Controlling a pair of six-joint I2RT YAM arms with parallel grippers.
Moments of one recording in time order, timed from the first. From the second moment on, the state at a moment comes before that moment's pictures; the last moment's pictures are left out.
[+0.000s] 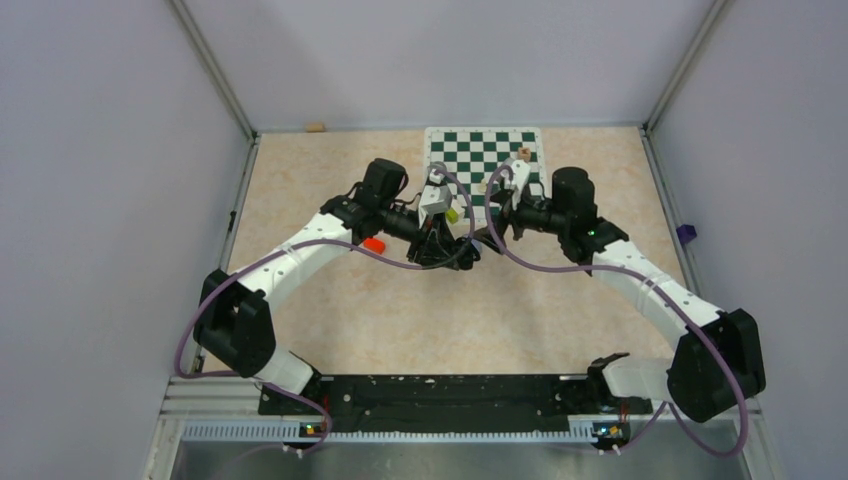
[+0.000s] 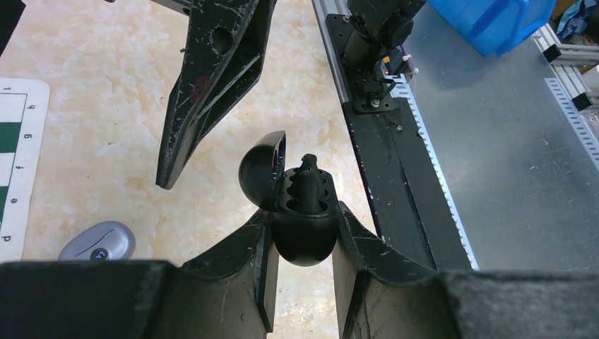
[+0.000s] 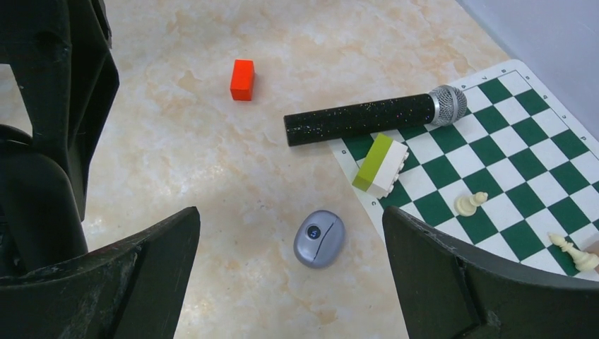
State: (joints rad) left arm -0.57 1.51 1.21 -0.40 1.19 0.42; right arm 0.41 1.25 0.90 0.00 -0.65 -0.30
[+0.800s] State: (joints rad) left arm -0.58 1.51 1.21 -0.40 1.19 0.42; right arm 0.41 1.20 0.86 0.05 -0.77 -0.29
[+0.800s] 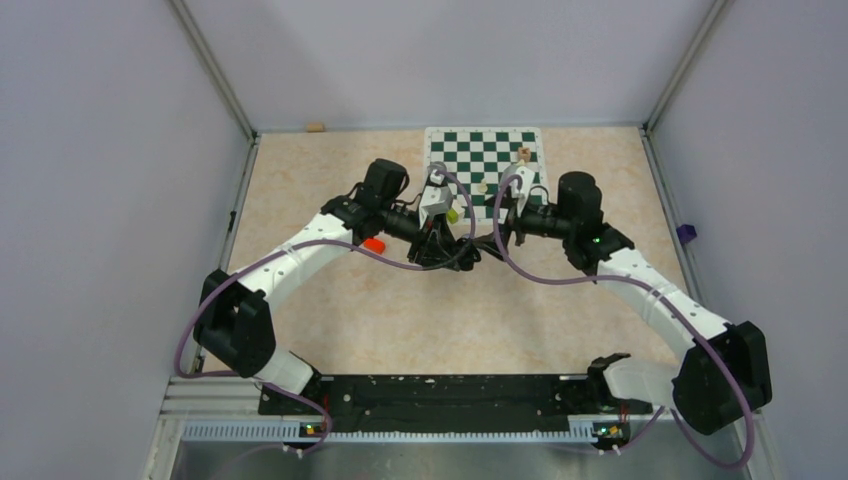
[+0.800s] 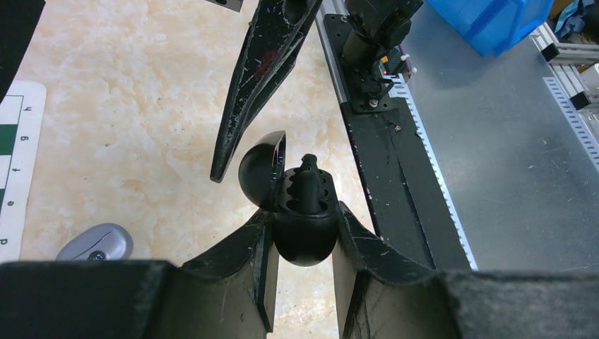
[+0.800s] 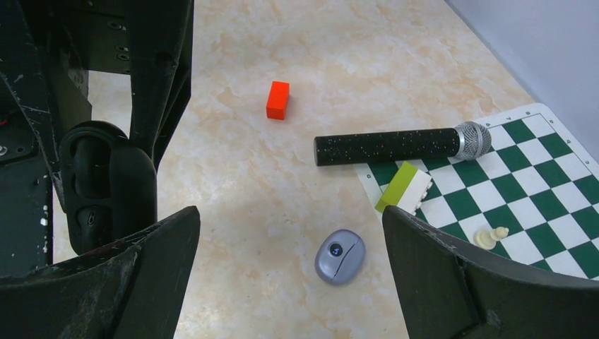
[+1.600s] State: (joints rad) left arm -0.58 1.51 1.21 -0.40 1.19 0.42; right arm 0.41 1.12 0.80 0.15 -0.73 -0.28
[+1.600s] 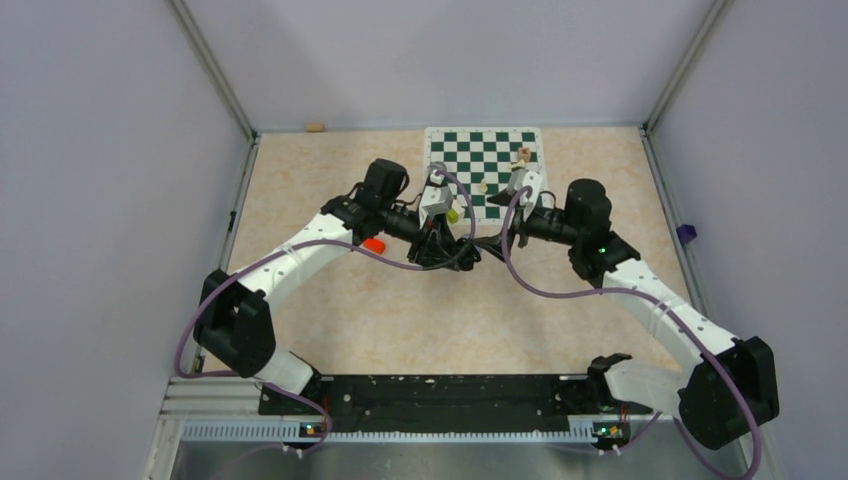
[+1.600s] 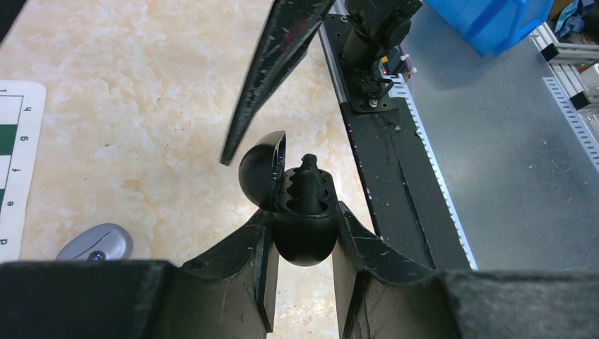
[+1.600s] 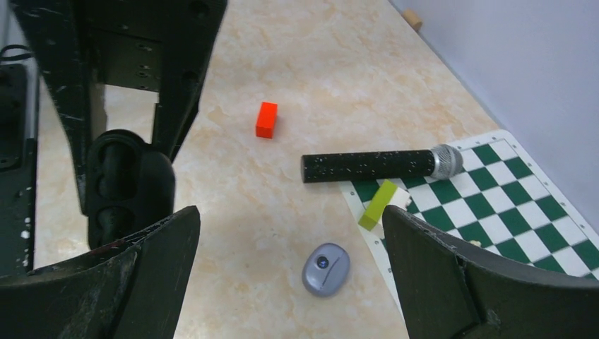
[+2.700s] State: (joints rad) left arm -0.63 1.54 1.21 -0.36 1.11 0.41; right arm 0.36 1.07 0.79 0.23 -0.33 -0.23
